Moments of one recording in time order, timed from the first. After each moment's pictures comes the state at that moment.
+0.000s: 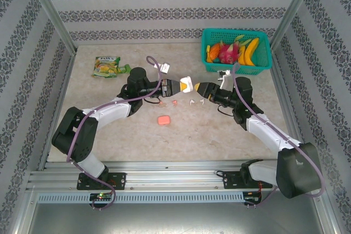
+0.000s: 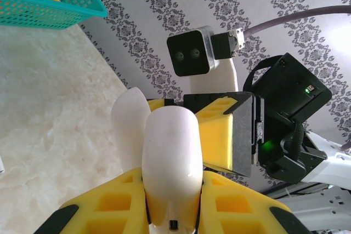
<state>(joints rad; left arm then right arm) -0.48 1.63 0.95 0.62 0.86 -0.86 0.25 1.22 0.65 0.29 -0.71 0.86</state>
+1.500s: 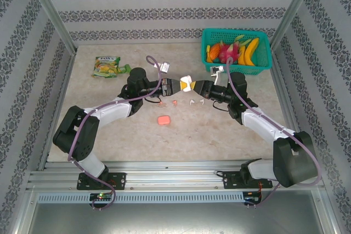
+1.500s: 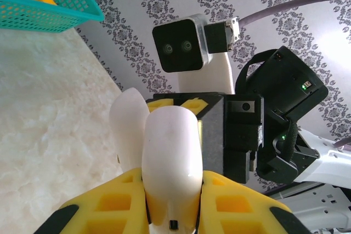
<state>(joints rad) -0.48 1.65 0.95 0.67 0.86 -0.90 0.29 1.32 0.72 0.35 -0.77 0.86</state>
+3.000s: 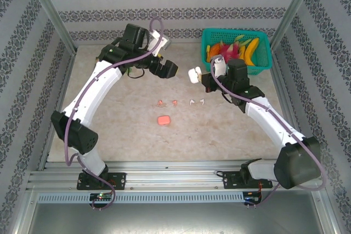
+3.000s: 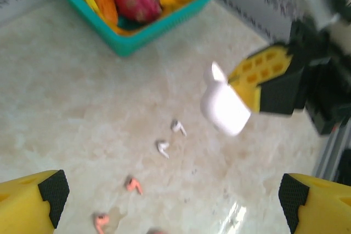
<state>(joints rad) -0.42 1.74 1.93 -0.96 0.50 0.13 0.30 1.30 1.01 -0.21 -0.38 0.13</state>
